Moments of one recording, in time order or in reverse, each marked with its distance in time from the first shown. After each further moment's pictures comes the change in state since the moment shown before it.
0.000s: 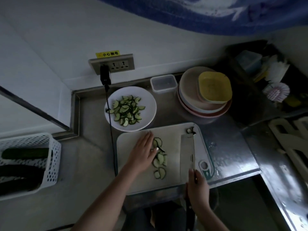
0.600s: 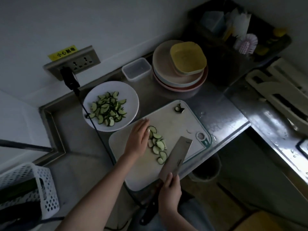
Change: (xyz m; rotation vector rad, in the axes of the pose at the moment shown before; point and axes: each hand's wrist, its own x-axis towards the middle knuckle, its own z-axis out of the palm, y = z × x) left_hand 0.025 -0.007 -0.013 -0.335 -0.004 0.149; right_hand -0.090 -0.015 0.121 0.353 0.299 0.463
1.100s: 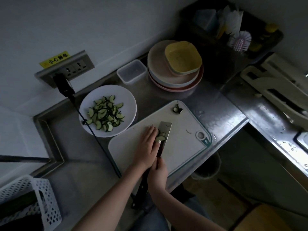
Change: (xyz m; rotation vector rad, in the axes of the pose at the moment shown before) left_hand -0.016 0.010 0.026 -0.012 -0.115 0.039; right_hand 0.006 -0.050 0.045 0.069 -0.188 -0.109
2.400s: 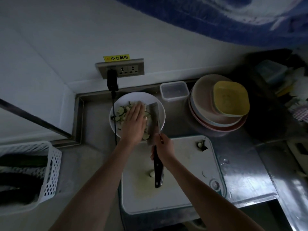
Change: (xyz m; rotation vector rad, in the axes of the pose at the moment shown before) left_hand 0.065 -0.042 -0.114 0.622 0.477 -0.216; right_hand 0.105 -0.103 0.042 -0.169 -0.618 -0.181
